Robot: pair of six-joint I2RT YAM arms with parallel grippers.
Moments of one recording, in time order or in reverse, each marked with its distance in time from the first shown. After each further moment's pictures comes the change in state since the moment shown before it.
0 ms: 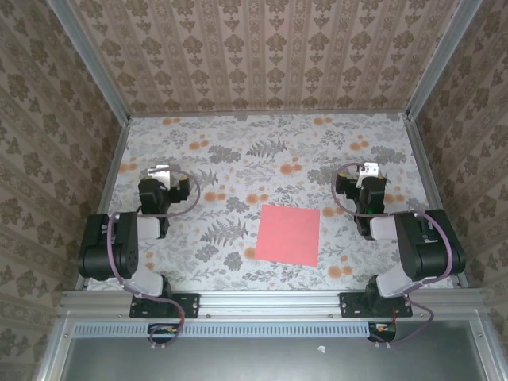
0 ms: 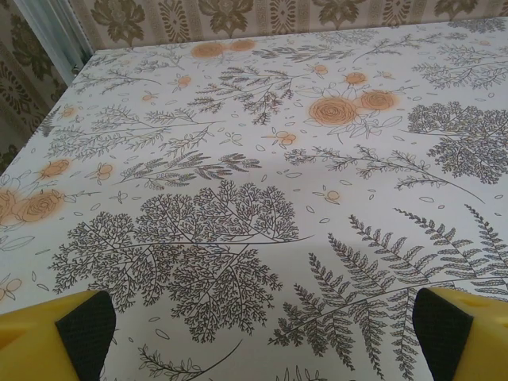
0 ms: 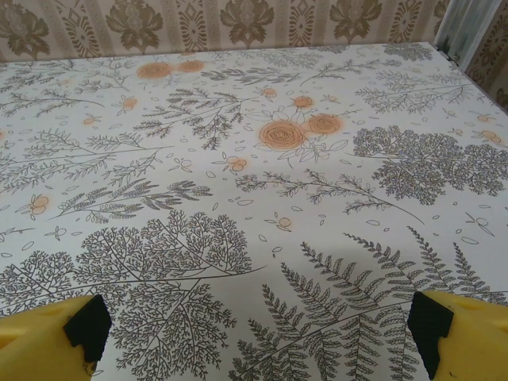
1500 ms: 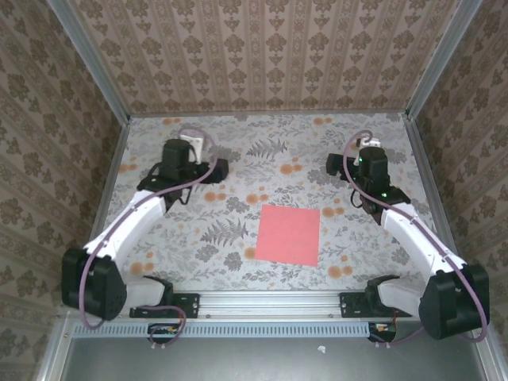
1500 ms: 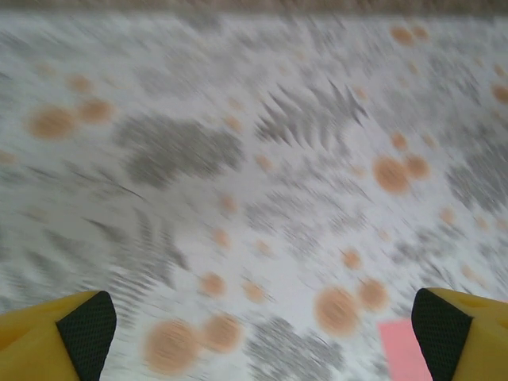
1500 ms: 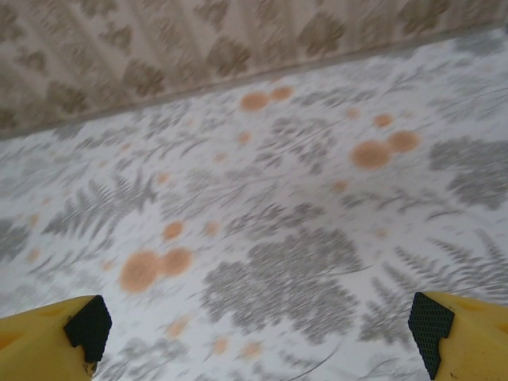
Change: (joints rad) left arm -0.416 -0.218 0.591 -1.113 0.124 -0.314; right arm 0.180 -0.357 0.463 -0.995 -0.036 0.270
